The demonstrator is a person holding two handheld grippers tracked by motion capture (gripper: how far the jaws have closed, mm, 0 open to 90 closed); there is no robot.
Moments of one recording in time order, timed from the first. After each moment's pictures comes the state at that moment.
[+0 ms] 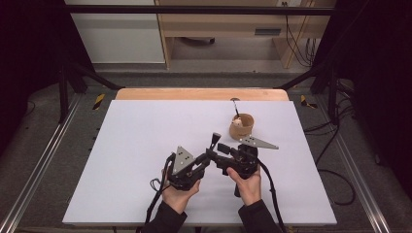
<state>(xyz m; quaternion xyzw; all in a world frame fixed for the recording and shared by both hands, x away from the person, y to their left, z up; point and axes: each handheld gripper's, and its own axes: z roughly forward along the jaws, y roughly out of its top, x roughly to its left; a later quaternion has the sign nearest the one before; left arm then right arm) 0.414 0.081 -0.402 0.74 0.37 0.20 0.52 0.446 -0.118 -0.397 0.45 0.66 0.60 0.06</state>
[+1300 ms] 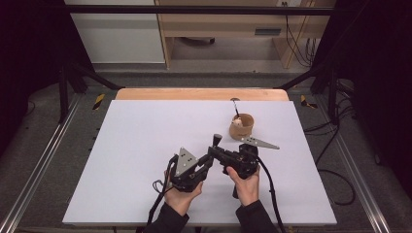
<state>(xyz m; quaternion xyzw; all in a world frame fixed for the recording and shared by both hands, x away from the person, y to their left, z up) 0.410 0.075 -0.402 0.74 0.36 0.20 0.52 0.445 -0.119 -0.398 0.47 0.64 0.61 0.02</state>
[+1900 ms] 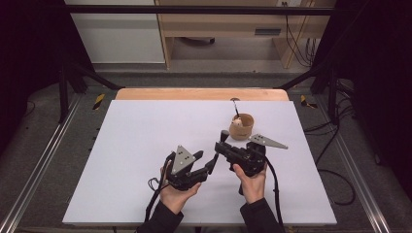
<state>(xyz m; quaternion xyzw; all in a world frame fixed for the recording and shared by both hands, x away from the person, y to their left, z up) 0.415 0.085 -0.397 0.75 0.34 0.20 0.52 0.444 -0.135 -0.388 0.46 0.64 0.61 0.06</state>
